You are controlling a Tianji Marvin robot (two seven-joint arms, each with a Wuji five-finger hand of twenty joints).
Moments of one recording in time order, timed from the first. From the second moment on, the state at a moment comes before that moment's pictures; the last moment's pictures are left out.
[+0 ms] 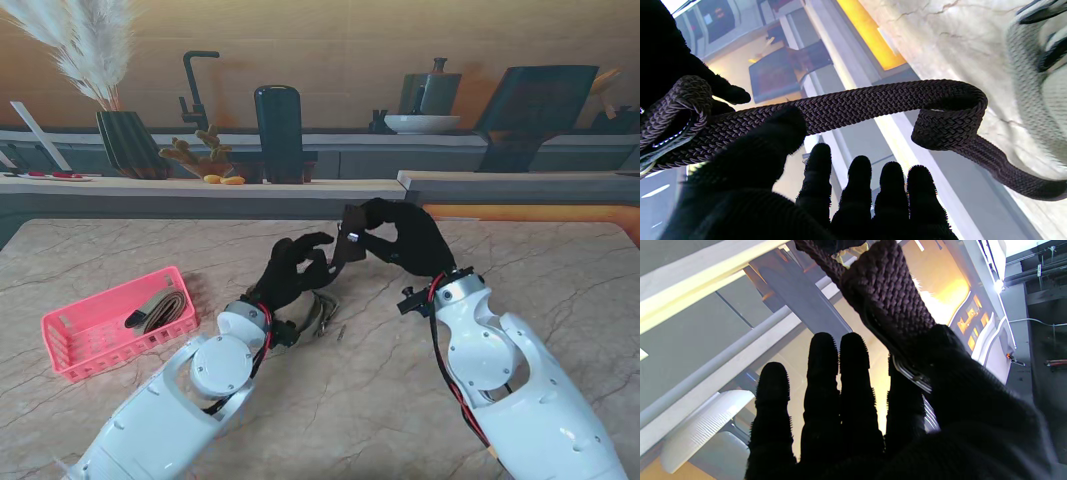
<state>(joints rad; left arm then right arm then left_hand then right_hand) 1.32 -1.26 -0.93 -1.46 0.11 -0.08 0.23 -1.48 -1.16 1.26 -1.71 -0.49 -0.30 -0.19 0.78 -0.41 0.59 -0.07 0.33 0.06 0.48 0.43 0.34 0.15 0.28 0.31 0.22 0.15 0.26 0.33 0.00 0.05 0.58 0.31 0.74 -0.46 0.57 -0.21 0.69 -0.18 0.81 0.34 0.91 0.05 0.57 0.43 0.74 0.04 0.57 0.63 0.31 0.24 0.81 0.68</state>
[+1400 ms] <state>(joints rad) 1.31 -1.33 -0.84 -1.52 -0.32 -0.05 0.25 -1.39 -1.19 1.18 -1.66 -0.39 -0.16 -0.31 1.22 -0.17 0.16 -0.07 0.54 0.06 0.70 0.47 0.88 0.18 0.42 0.38 0.71 0.25 0.59 0.38 0.26 0.18 0.90 0.44 0.73 -0.45 0.57 -0.21 0.70 -0.18 0.82 0.35 0.90 0.04 0.57 0.42 0.74 0.03 0.56 0.62 0.31 0.24 0.81 0.68</state>
